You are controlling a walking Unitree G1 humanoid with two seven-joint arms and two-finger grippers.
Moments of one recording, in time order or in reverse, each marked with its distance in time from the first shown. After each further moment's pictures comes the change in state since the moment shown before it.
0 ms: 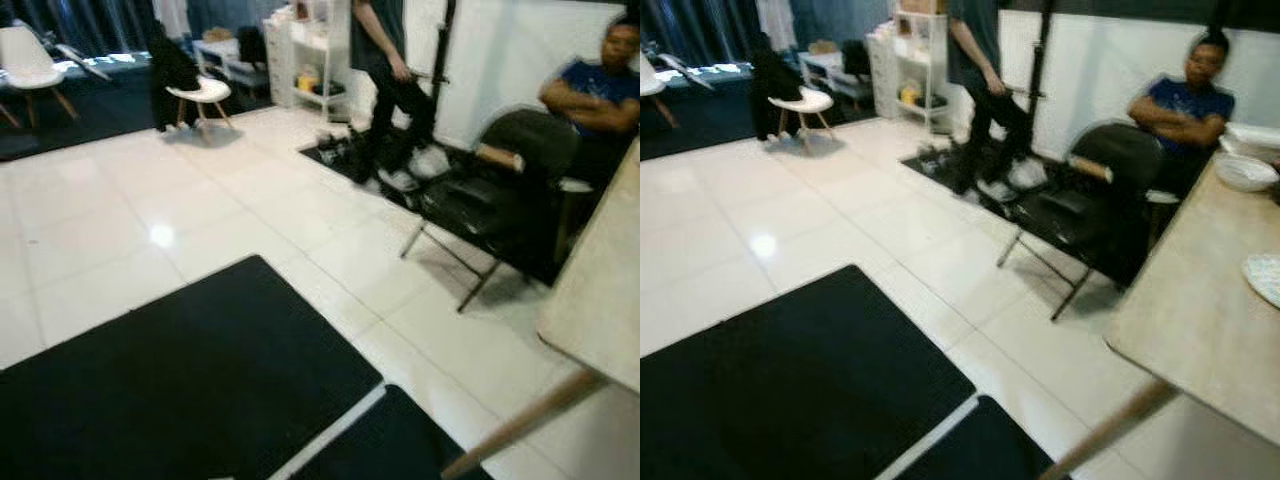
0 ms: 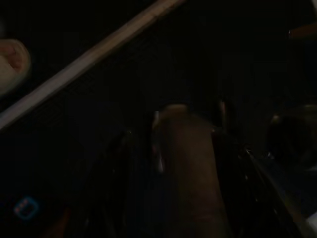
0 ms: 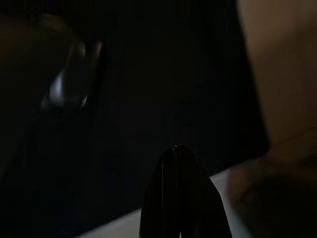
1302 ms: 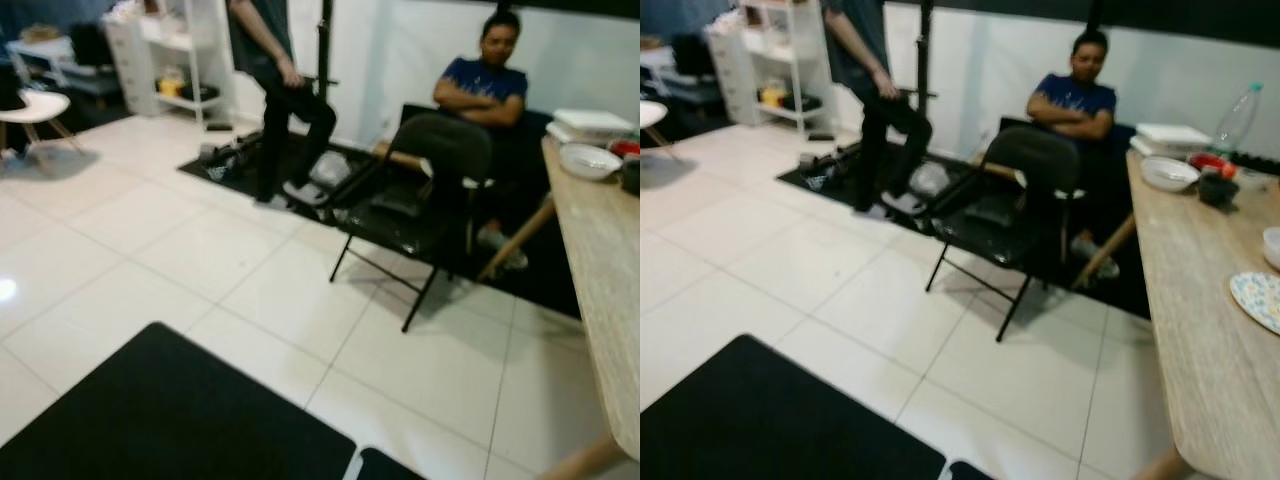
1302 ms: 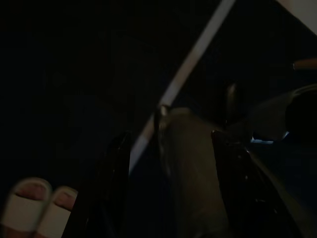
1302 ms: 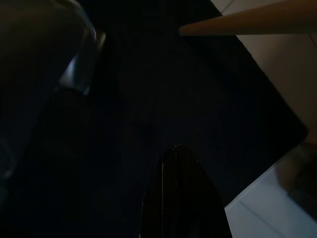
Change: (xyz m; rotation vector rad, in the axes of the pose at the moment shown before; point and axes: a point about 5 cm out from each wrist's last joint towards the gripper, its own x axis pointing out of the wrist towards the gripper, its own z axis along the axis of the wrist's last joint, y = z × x) left arm -0.003 0.006 -0.007 -0.003 0.025 0.017; right arm 0.001 0.012 -0.004 -0.011 0.017 0.034
